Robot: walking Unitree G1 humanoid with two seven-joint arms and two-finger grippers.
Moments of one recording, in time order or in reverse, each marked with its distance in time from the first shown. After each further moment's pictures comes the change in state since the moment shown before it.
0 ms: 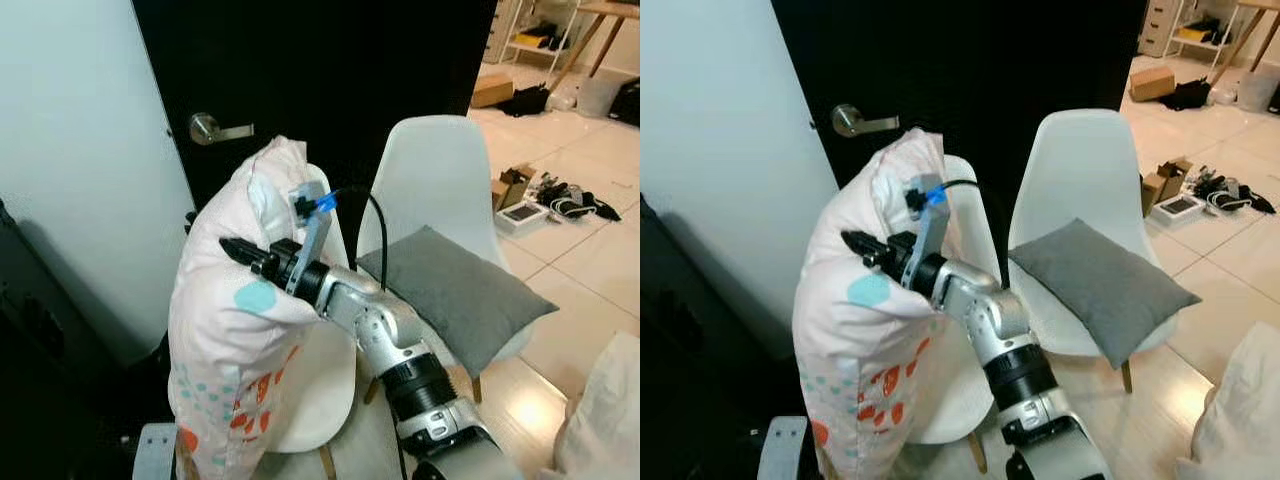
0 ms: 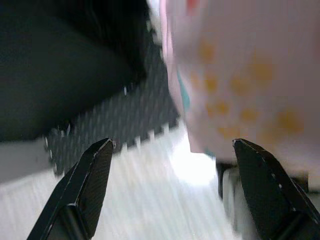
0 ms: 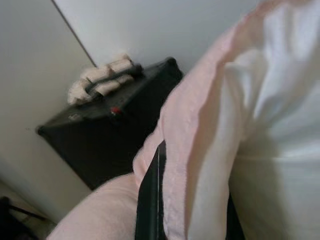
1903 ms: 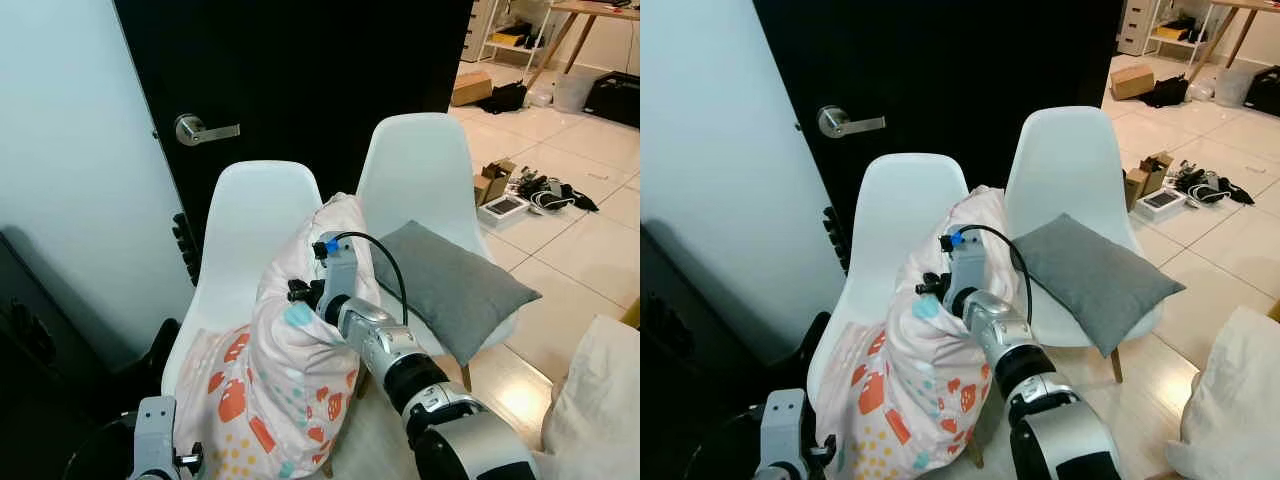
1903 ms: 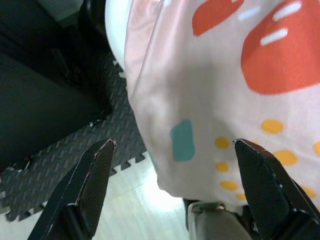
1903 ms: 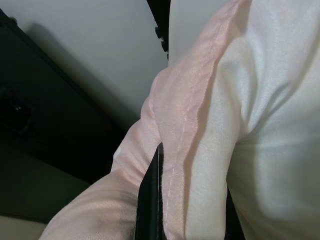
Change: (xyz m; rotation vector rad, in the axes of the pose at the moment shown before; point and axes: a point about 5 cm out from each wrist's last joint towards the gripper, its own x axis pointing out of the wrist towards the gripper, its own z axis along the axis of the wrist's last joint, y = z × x) left arm 0.001 -0.001 0.013 -0.129 -0.097 -0.103; right arm -0.029 -0.073 -0.054 -0.026 0.192 -0.488
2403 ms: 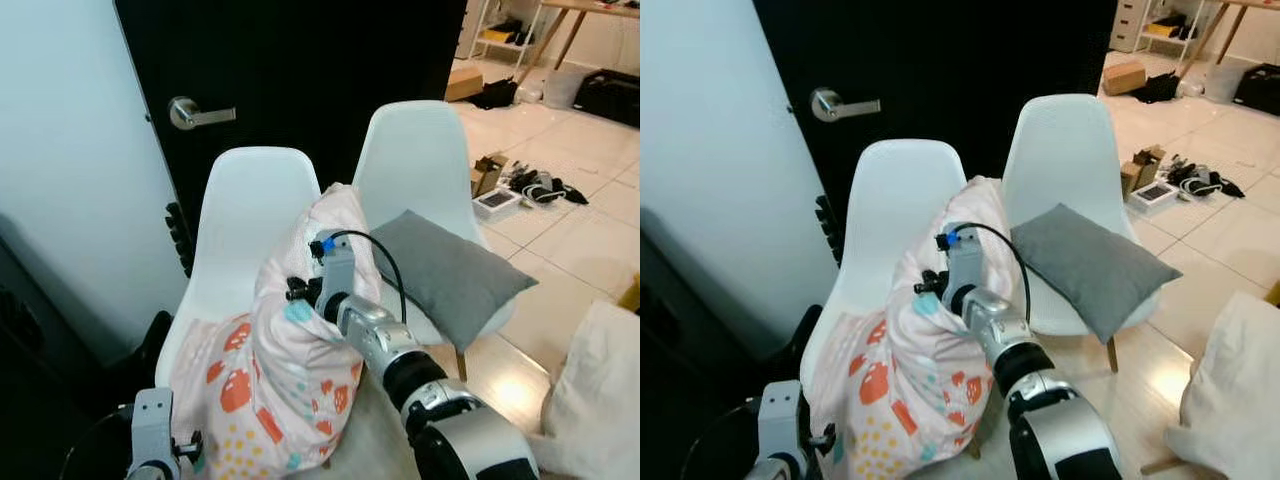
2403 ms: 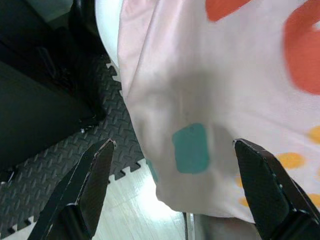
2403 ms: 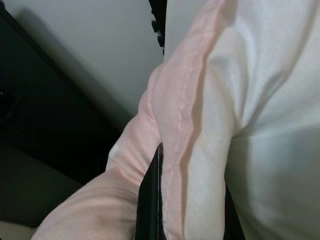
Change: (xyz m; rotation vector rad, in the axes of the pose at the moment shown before) left arm 0.002 0.002 0.007 -0.016 -0.027 0.010; right arm 0.002 0.004 0.006 -0.052 -0.019 0.028
